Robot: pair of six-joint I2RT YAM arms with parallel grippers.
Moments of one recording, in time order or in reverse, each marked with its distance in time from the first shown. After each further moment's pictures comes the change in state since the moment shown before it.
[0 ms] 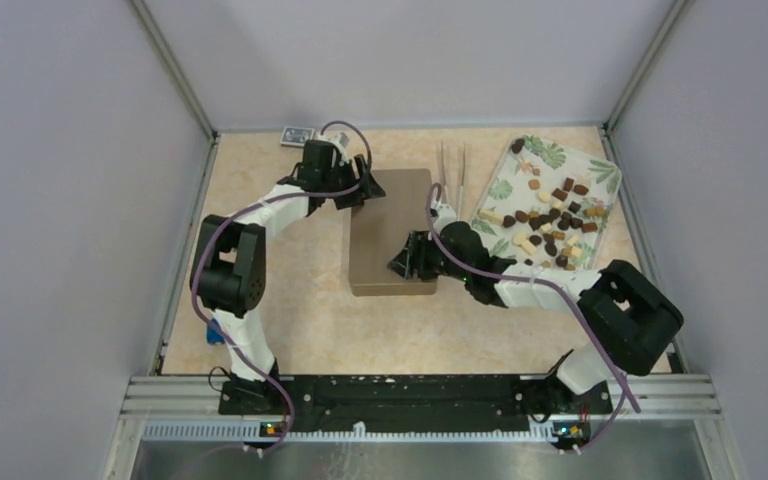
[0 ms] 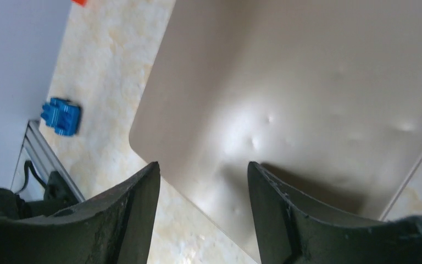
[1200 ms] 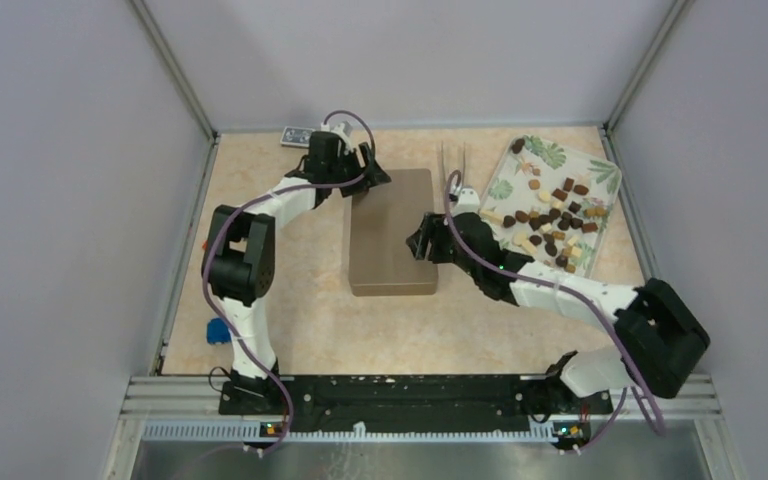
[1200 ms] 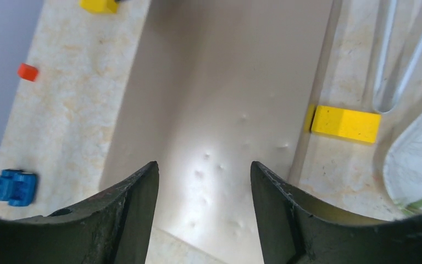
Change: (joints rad) left arm -0.002 0.101 0.103 0.114 -0.019 -0.032; right arm -0.004 -0.077 0.016 -0.094 0.299 -0.013
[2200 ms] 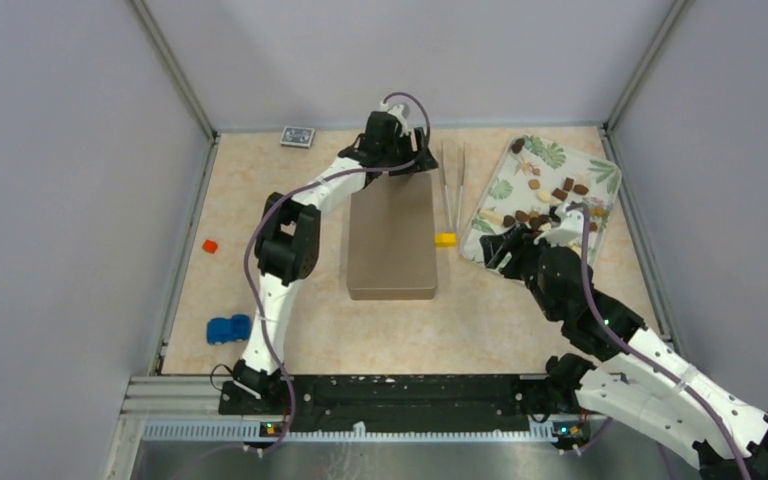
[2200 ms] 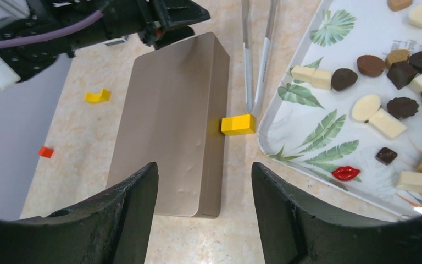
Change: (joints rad) left arm -0.182 0.369 0.555 -0.118 -0.076 0.046; right arm 0.000 -0.799 -0.105 -0.507 0.320 0.048
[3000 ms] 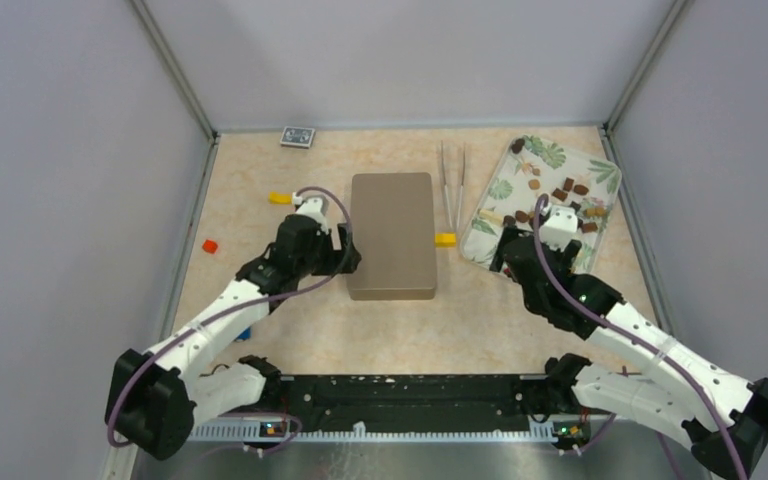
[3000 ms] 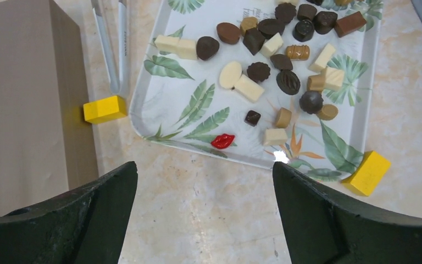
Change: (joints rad) left arm -0.009 -1.246 -1.248 -0.090 -0.289 0.092; right arm -0.002 0.199 0.116 -0.360 0.293 0.035
